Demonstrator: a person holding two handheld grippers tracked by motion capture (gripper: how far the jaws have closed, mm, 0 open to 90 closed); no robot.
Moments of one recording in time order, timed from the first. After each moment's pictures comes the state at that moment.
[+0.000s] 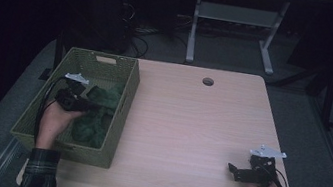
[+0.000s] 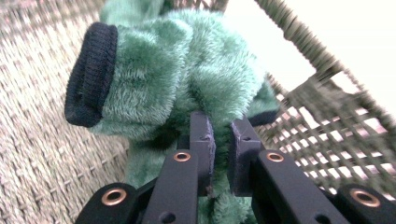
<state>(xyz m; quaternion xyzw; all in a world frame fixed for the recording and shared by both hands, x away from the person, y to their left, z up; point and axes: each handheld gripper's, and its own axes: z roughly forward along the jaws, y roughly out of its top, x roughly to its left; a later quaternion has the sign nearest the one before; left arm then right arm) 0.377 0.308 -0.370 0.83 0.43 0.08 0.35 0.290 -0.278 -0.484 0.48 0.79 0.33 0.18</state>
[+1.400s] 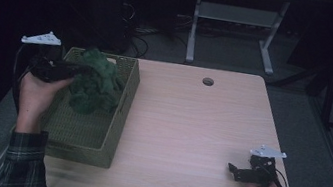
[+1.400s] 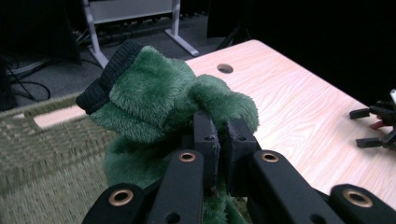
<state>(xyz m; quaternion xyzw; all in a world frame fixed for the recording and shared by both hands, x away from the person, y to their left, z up) 0.356 0.315 -0.244 0.77 0.39 0.16 0.49 0.290 -0.278 -0.484 0.48 0.79 0.33 0.18</state>
